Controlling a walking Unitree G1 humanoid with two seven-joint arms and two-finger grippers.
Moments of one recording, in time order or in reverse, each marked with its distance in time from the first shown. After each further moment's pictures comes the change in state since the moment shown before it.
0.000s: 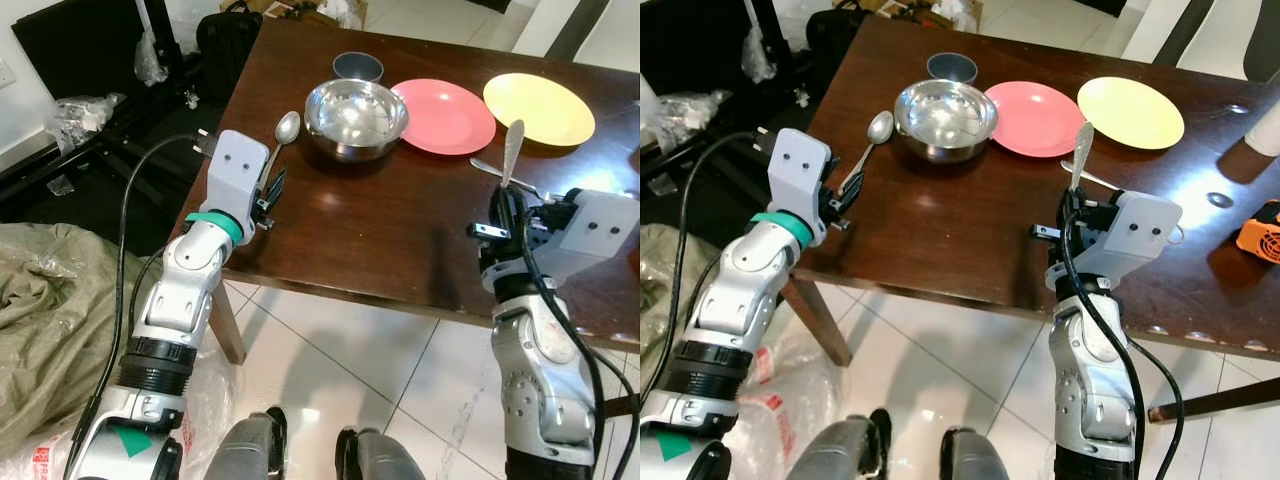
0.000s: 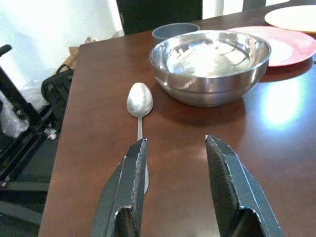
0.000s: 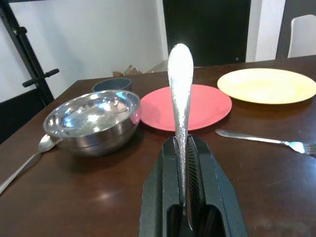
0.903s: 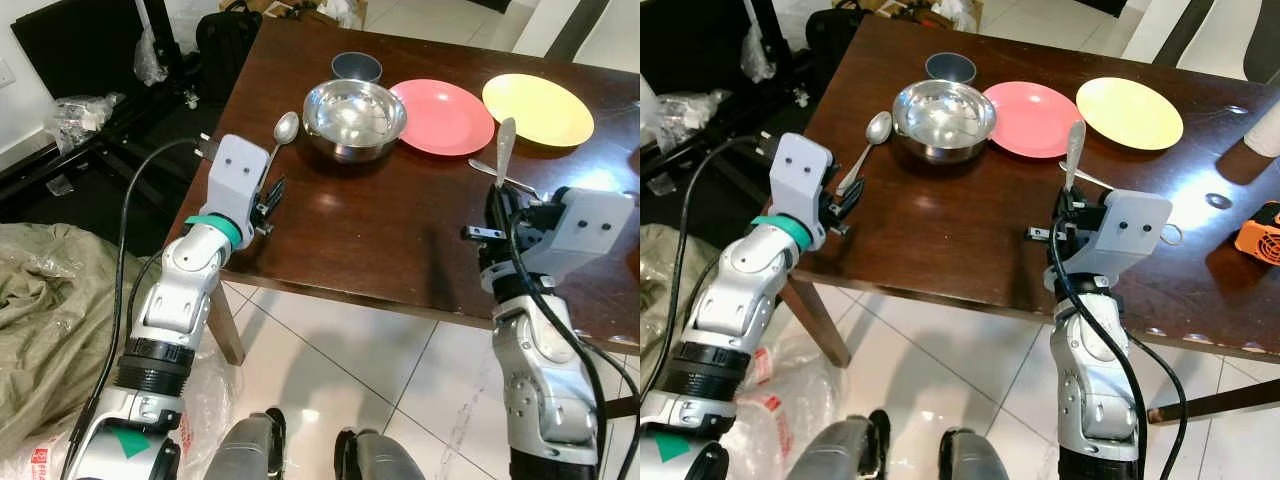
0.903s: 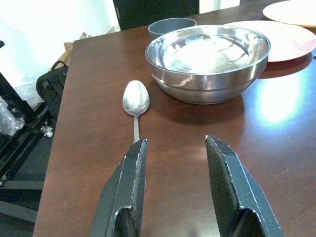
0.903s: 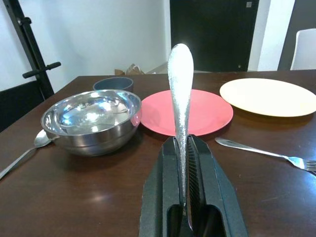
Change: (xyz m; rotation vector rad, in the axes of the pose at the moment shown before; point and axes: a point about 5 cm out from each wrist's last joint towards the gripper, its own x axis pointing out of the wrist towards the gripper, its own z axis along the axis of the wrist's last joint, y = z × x) left arm -0.001 0.001 -0.003 0.000 0.027 -0.014; right arm 0.000 0.002 0.000 -0.067 0.001 0.025
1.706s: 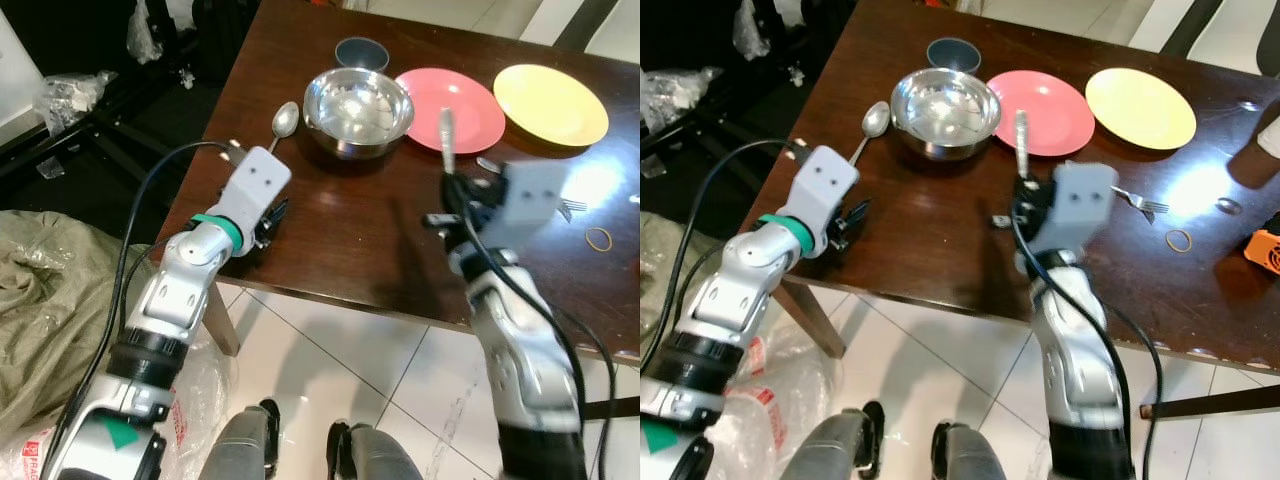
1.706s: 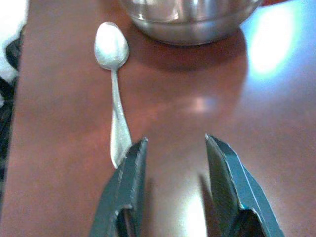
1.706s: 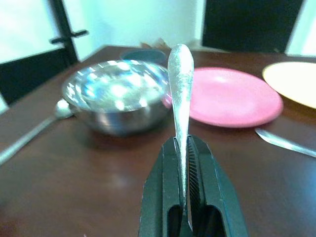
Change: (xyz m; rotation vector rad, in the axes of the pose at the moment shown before) left arm -0.005 0.002 -0.014 0.096 0.151 -0.083; right arm 0.003 0.016 -0.011 -0.020 0.062 0.120
